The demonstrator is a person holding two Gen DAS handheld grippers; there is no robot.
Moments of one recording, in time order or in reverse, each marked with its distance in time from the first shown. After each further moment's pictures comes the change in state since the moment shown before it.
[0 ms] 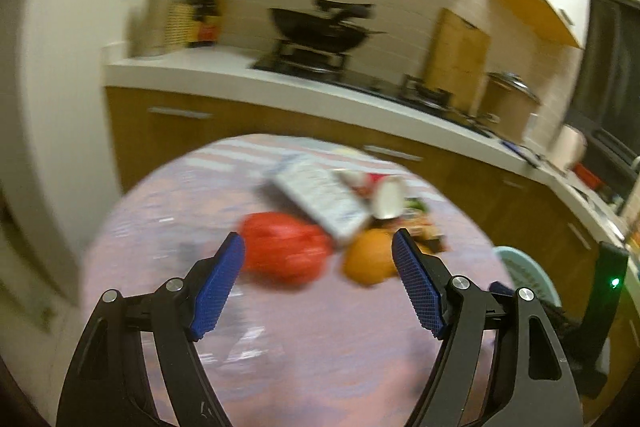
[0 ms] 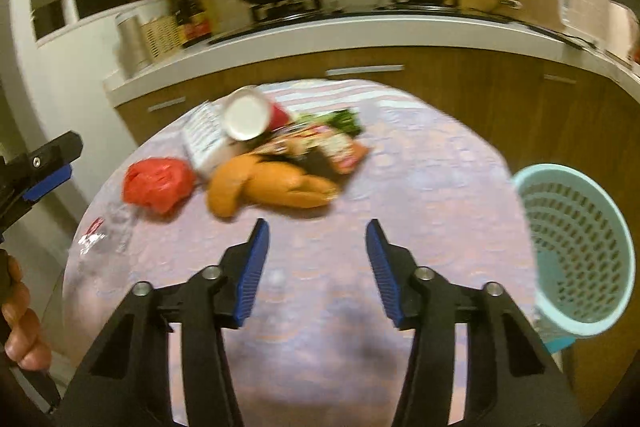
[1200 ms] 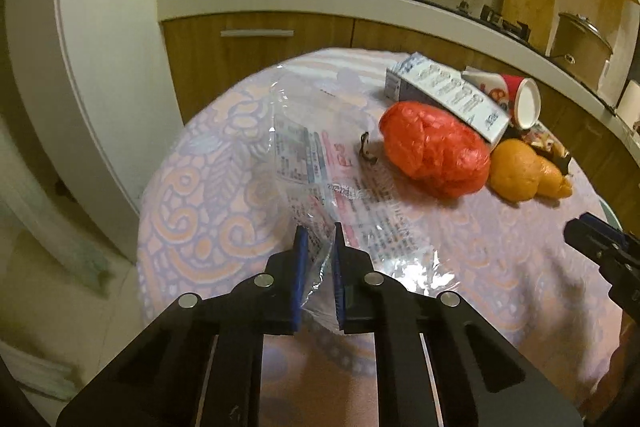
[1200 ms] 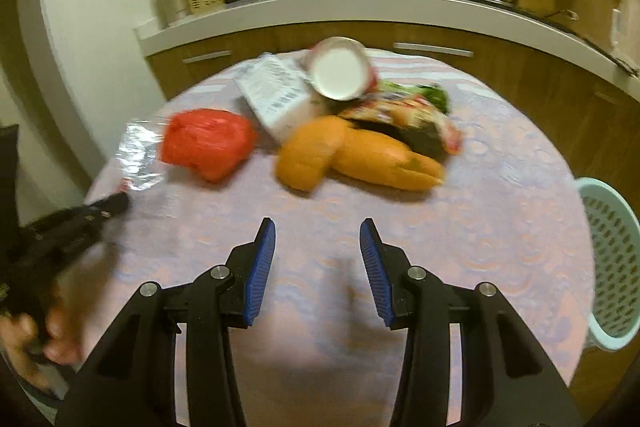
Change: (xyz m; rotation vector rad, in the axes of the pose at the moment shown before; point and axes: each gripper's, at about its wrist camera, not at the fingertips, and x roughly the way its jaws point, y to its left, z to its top) left arm 0.039 0.069 -0.042 0.032 0.200 0.223; right arm 0.030 0.063 0.004 -0.126 0.096 0.068
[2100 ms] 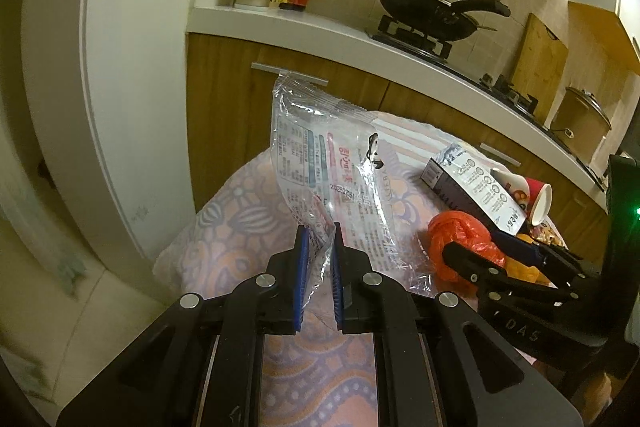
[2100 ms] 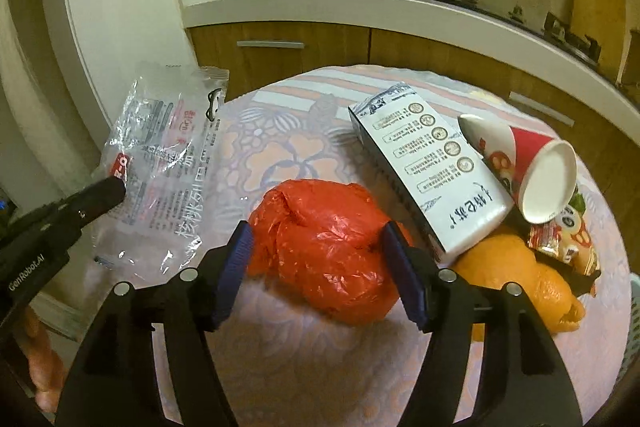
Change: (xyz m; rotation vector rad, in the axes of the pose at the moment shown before) left arm 0.010 0.064 0.047 -0.159 -0.101 -0.091; right arm 0.091 0.101 0.061 -0.179 0.046 0.015
